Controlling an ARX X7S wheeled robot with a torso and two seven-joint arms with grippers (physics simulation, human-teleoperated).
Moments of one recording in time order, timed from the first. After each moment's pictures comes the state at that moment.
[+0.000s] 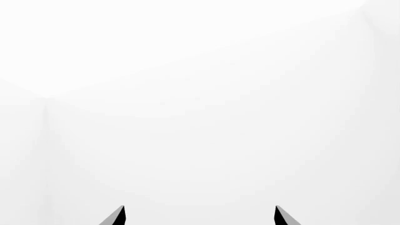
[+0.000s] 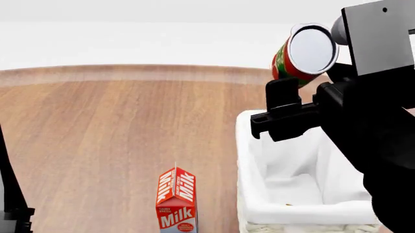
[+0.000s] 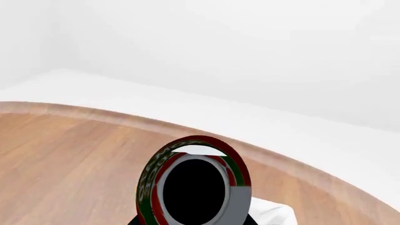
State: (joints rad) left arm -0.11 0.00 0.01 1.05 0.30 -0.47 0.19; right arm 1.34 0.95 -0.79 -0.29 1.66 0.81 0.68
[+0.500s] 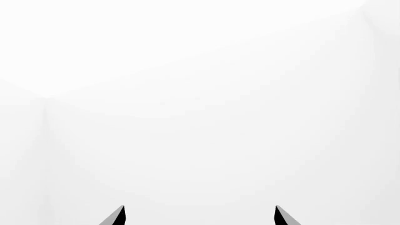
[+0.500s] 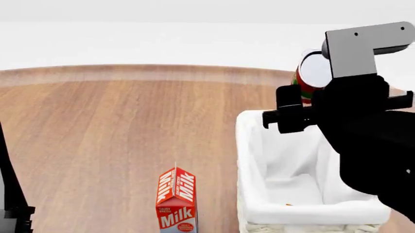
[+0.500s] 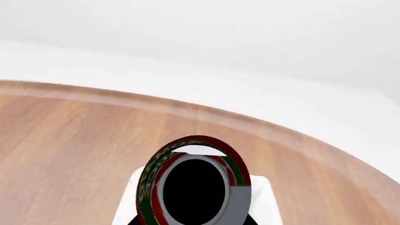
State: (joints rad) left arm -0.12 0.00 0.01 1.05 0.30 -0.48 0.19; right arm 1.30 0.75 -0.92 0.12 1.37 0.74 0.55
